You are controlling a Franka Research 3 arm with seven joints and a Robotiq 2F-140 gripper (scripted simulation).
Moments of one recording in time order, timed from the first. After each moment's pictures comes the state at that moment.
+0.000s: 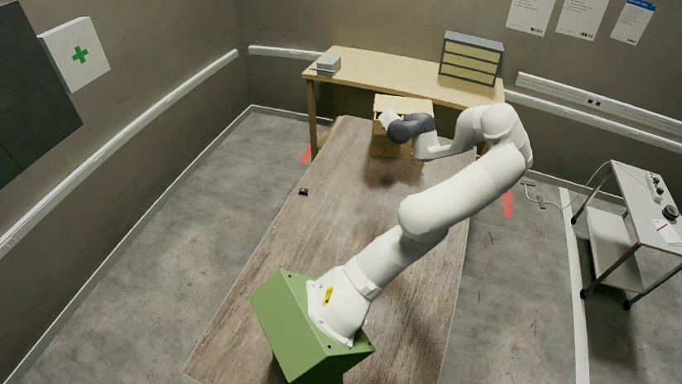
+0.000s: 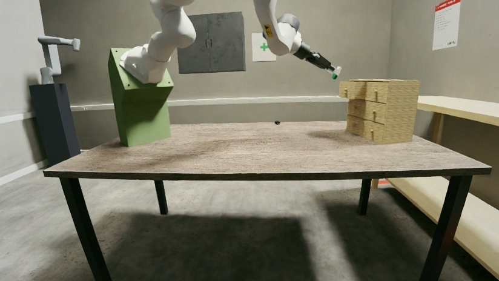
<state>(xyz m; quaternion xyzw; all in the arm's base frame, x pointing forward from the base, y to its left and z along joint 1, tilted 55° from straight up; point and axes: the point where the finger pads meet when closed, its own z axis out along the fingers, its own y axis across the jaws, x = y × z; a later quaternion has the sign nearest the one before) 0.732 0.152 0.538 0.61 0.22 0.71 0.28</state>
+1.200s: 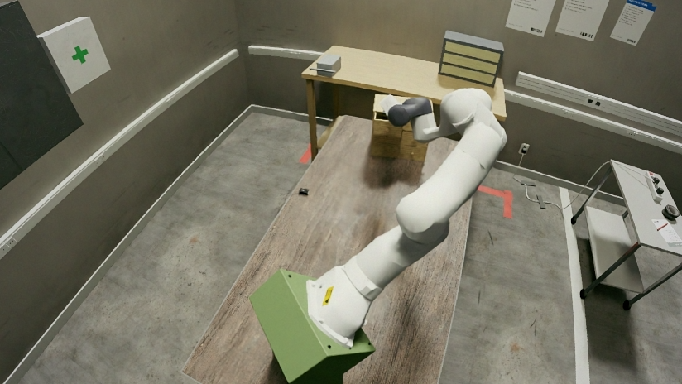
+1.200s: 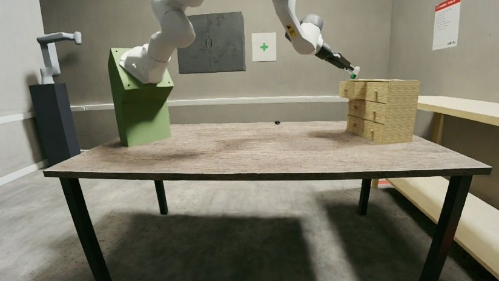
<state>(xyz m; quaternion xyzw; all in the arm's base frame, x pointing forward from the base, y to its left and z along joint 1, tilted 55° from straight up) 0.820 0.189 0.592 0.61 0.22 0.71 0.28</state>
